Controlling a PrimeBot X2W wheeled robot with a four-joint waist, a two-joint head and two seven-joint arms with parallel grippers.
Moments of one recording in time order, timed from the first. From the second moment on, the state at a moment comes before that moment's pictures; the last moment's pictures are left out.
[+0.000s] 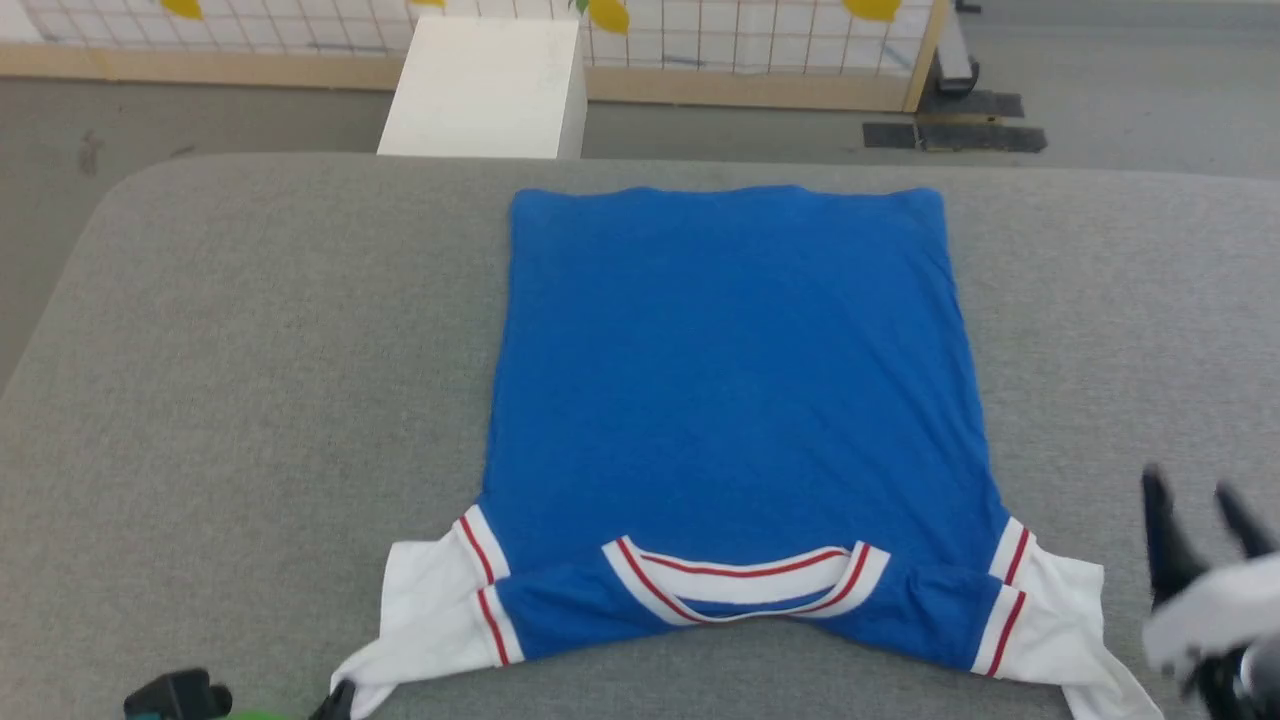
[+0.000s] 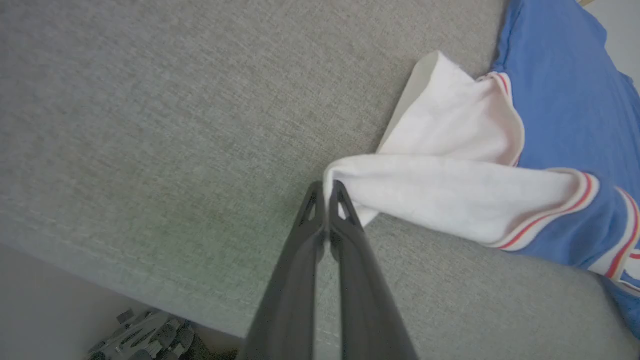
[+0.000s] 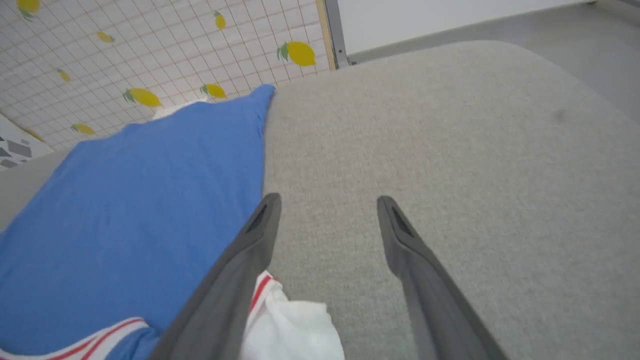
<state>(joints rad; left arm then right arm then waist) 0.24 0.30 -0.11 0.01 -0.89 0.19 0.21 0.04 -0.05 -0.33 -0.02 0.29 0.13 0.25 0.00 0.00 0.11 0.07</state>
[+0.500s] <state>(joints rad) 0.08 0.25 -0.20 -0.04 -0.84 0.15 0.17 -0.60 -0.21 -0.28 0.24 0.18 0.13 0.12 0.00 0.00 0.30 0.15</state>
